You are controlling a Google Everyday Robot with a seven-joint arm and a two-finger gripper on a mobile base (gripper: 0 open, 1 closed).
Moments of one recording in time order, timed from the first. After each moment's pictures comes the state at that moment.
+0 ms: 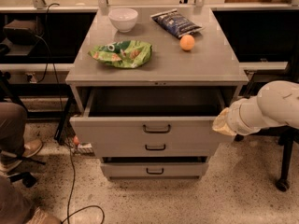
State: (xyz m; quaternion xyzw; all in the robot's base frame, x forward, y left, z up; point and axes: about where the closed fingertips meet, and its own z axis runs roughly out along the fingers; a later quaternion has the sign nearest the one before) arm 0.546 -0.237 0.709 -0.59 0.76 -0.04 0.27
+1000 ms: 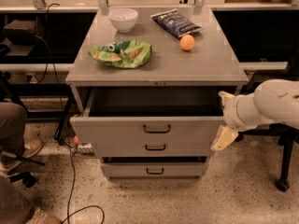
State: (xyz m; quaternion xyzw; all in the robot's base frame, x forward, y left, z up) arm 0.558 -0.230 0.720 -0.61 0.74 -0.07 0.28
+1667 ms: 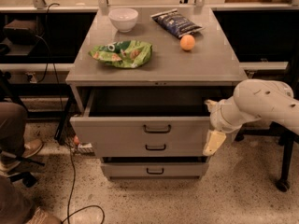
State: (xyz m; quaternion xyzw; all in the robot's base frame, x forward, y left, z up) arm 0.569 -0.210 0.670 -0.64 0.73 -0.03 0.23
